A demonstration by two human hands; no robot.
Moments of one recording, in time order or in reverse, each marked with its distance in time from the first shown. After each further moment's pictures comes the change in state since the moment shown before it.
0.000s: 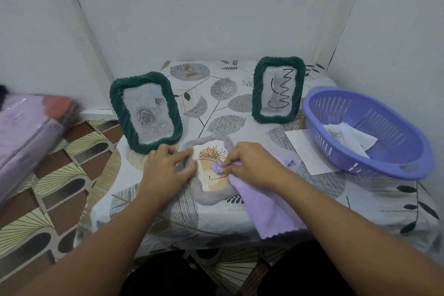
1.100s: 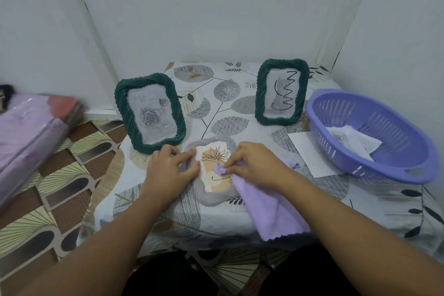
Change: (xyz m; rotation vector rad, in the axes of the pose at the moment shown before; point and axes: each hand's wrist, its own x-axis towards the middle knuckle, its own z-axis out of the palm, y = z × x) left_hand -0.001 -0.002 0.002 0.001 0.033 0.018; right_hand 0.002 0.006 0.001 -0.013 0.019 -0.056
